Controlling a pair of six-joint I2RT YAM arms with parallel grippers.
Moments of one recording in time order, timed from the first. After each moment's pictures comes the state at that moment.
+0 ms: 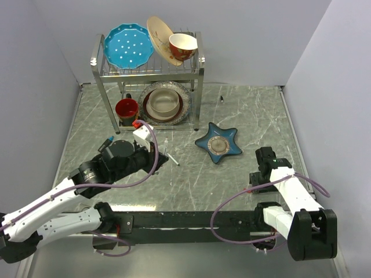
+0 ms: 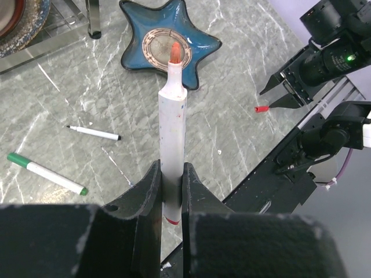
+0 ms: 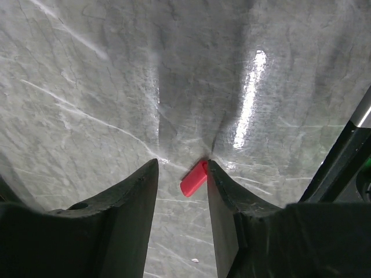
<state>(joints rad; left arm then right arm) -0.97 0.80 0.92 -0.48 -0.11 -0.41 0.04 1.00 0.51 -0.98 0.19 1.56</state>
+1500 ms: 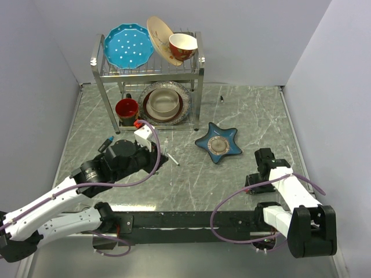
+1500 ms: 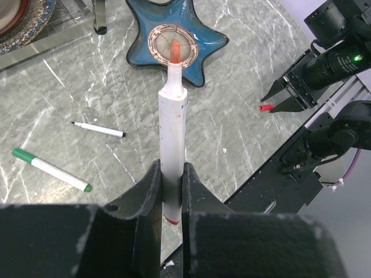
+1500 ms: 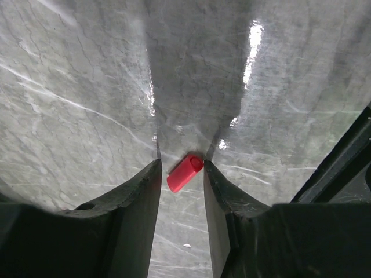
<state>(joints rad) -0.97 0.81 0.92 -0.49 -0.12 -0.41 0.04 1.03 0.48 -0.95 0.08 1.53</state>
